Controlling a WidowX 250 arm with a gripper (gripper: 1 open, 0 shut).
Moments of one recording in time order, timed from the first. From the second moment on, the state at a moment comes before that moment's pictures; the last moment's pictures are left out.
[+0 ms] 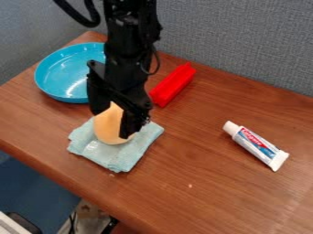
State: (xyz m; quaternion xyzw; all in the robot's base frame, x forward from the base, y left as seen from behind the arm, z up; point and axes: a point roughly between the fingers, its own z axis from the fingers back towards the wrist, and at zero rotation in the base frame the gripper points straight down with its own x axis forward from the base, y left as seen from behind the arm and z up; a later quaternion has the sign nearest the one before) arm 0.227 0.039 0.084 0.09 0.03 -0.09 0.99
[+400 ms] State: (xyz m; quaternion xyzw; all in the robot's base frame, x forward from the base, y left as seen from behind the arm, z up) arm 0.227 0.039 0.084 0.09 0.03 -0.09 0.99
